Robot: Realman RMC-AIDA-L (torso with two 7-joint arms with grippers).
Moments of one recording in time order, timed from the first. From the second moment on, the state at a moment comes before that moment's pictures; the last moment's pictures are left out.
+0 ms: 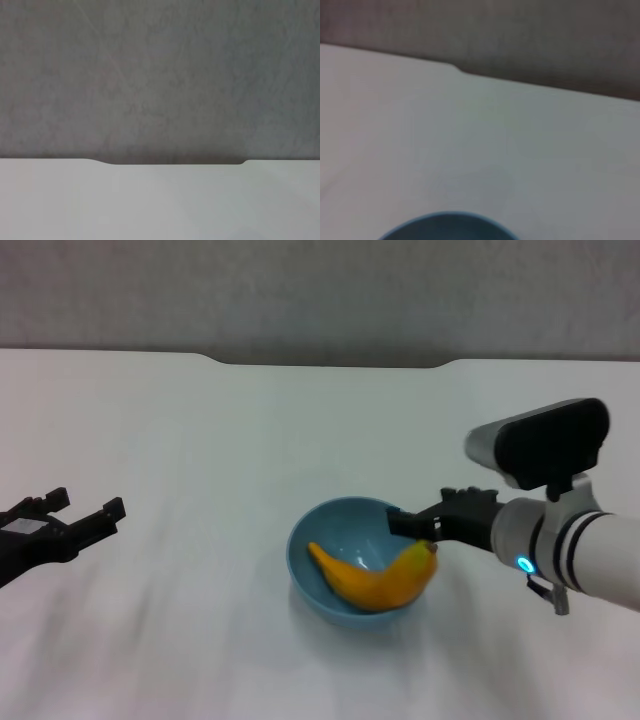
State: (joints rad) left arm -0.08 -2.04 -1.88 -0.94 1.29 -0.87 1.66; right arm 0.41 2.00 1.13 1.20 0.44 -0.39 -3.00
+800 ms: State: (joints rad) left arm -0.05 -2.04 -1.87 -0.64 0.73 -1.12 2.22; right arm 0.11 2.00 1.10 1.10 0.16 0.46 -2.97
